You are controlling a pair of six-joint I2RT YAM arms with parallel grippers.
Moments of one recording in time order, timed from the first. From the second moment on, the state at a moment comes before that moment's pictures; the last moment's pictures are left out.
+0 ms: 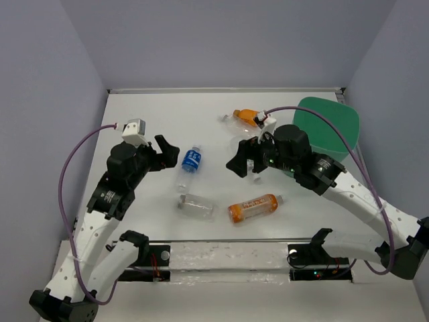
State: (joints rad) left arm -0.35 0.72 0.82 -0.41 0.00 -0.44; right arm 0.79 1.11 1.15 -0.44 -0.14 0.40
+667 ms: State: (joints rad) left arm -0.35 0.45 0.70 -0.36 -0.16 -0.43; right arm 0.82 1.76 1.31 -0.14 0.06 0.74
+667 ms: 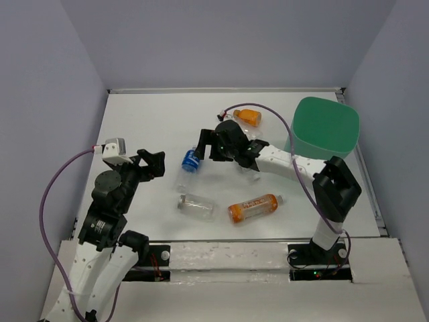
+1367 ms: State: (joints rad) left arm -0.41 0.39 0.69 -0.34 -0.18 -0.43; right arm 0.83 2.20 1.62 -0.12 0.02 0.90
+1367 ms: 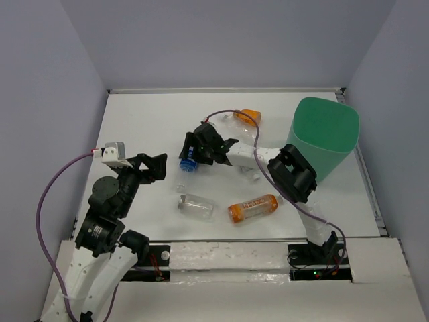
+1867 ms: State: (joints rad) left arm -0.42 0.39 0.69 -0.34 -0.18 -0.43; right arm 0.82 2.24 1.72 -0.12 0.04 0.93
